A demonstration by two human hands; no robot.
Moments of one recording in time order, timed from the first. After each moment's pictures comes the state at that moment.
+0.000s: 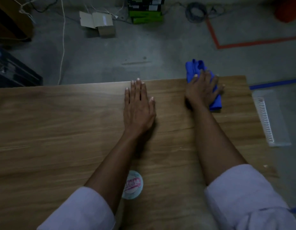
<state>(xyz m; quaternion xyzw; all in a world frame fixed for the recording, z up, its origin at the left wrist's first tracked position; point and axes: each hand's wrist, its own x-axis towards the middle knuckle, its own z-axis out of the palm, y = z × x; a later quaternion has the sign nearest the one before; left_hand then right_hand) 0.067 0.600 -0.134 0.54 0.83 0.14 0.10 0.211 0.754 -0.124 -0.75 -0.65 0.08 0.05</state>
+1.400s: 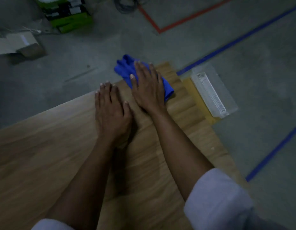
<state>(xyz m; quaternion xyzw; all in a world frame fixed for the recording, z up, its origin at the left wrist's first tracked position) 0.194 0.700 -0.144 0.64 0.74 0.21 0.09 0.310 0.793 -0.148 -0.65 -0.74 0.05 0.14</state>
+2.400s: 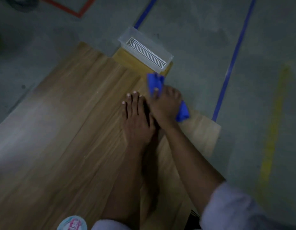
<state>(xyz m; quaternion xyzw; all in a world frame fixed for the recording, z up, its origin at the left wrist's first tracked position) 0.363 0.574 -0.145 0.83 0.50 0.18 0.18 0.480 0.594 -0.142 -0.92 -0.36 -0.03 0.17</state>
